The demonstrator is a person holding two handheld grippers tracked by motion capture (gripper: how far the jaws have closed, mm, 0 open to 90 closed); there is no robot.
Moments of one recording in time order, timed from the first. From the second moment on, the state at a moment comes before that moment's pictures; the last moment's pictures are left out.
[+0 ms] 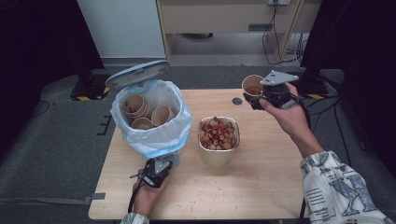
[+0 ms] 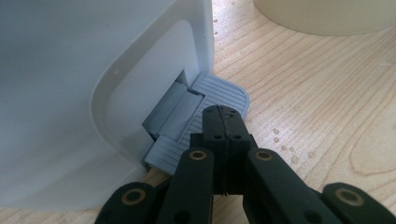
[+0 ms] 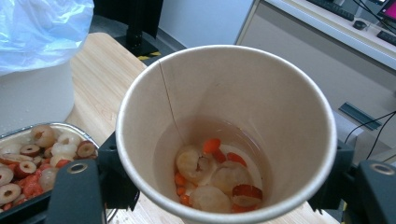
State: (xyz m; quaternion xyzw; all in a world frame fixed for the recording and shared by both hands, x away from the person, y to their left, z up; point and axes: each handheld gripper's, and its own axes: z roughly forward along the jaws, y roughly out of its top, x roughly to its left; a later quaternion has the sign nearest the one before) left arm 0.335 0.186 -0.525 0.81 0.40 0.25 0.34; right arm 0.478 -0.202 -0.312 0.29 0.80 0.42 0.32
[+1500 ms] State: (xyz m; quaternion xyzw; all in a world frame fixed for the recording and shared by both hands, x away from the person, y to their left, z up) left arm 0.335 0.185 -0.525 0.81 0.39 0.26 0.34; right arm 0.459 -0.157 -0.297 0.19 0.82 0.40 0.36
